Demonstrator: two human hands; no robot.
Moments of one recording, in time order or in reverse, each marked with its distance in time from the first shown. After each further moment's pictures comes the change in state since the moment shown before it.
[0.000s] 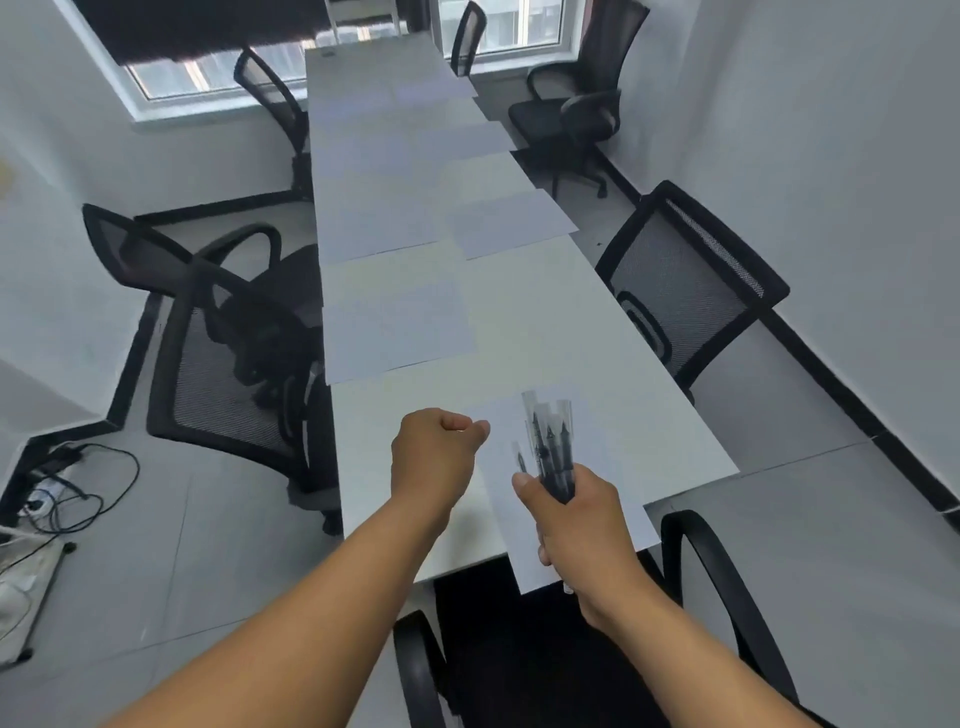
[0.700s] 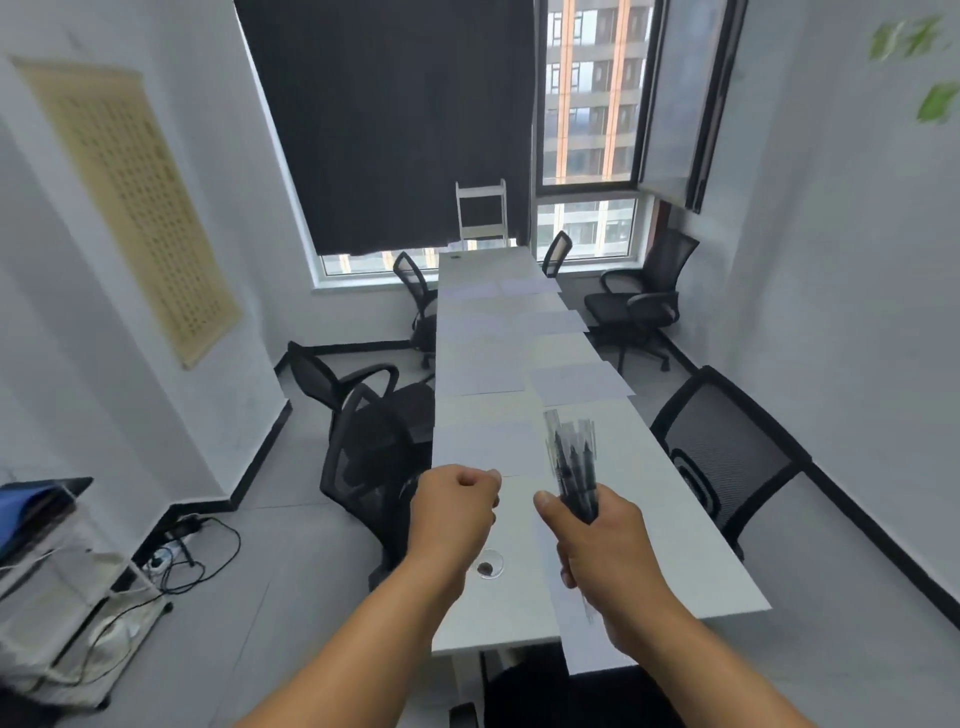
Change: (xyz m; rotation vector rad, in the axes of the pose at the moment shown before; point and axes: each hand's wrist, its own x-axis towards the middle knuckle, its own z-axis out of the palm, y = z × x) left_hand -0.181 0.072 -0.136 -0.221 0.181 0.164; right_hand -0.152 -0.121 0.002 0.039 -0.122 -0.389
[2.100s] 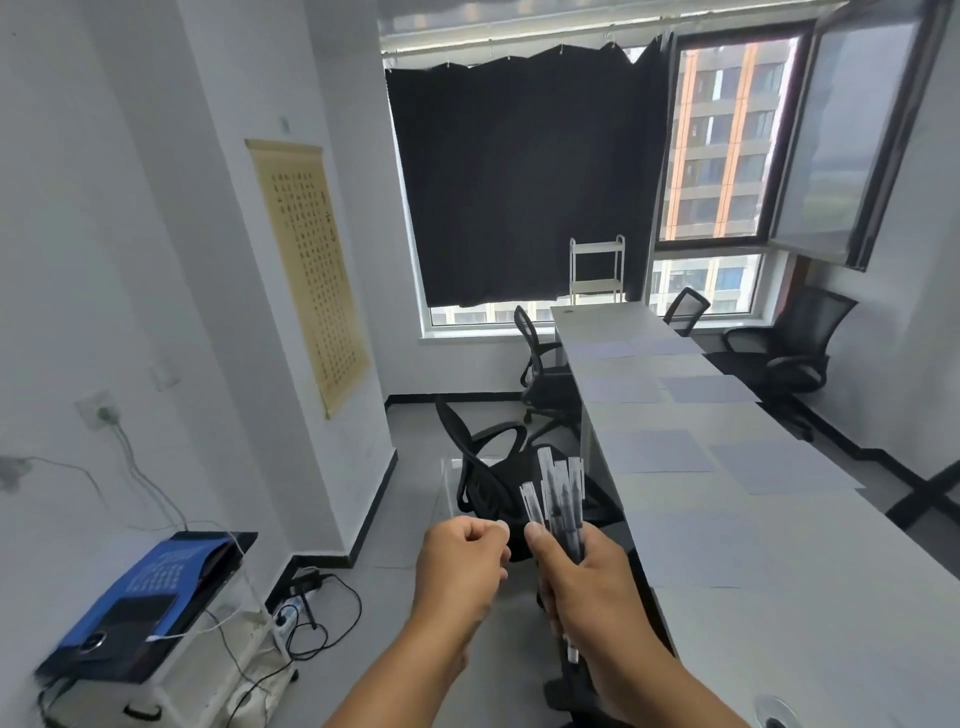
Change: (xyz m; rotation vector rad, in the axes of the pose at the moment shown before) left_hand 0.167 -0.037 -0.376 -0.061 0.100 0.010; right_hand 0.042 -0.072 0.429 0.087 -0.178 -0.088
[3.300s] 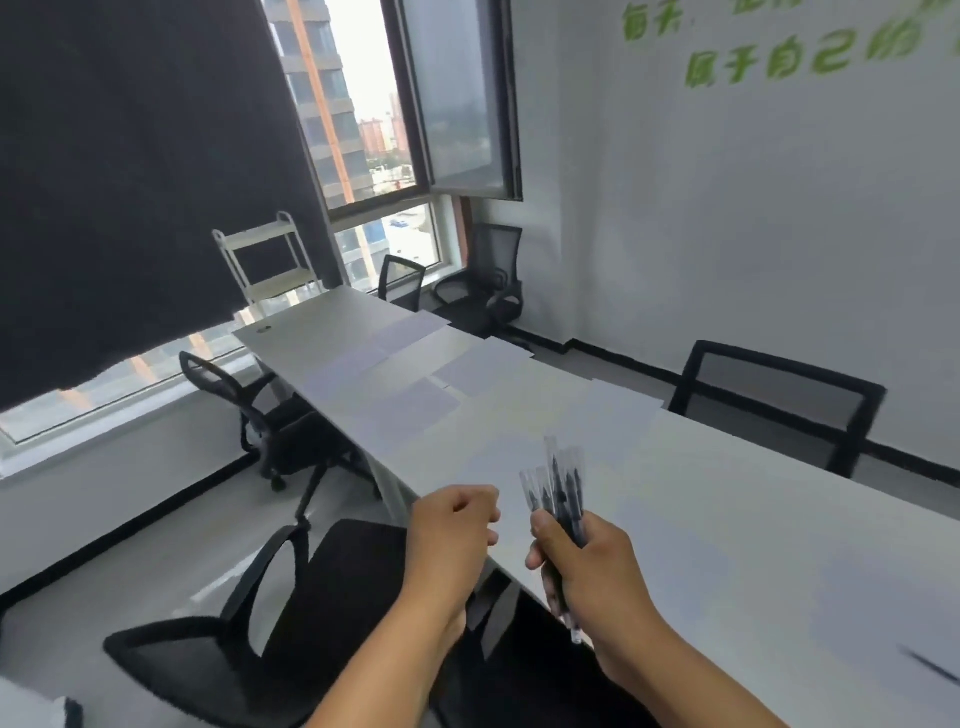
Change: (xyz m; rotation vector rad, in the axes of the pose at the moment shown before) left_hand 0.455 0.093 0.256 0.104 -0.770 0.124; right_hand 0.409 0.031 -0.055 0.083 0.791 0.213
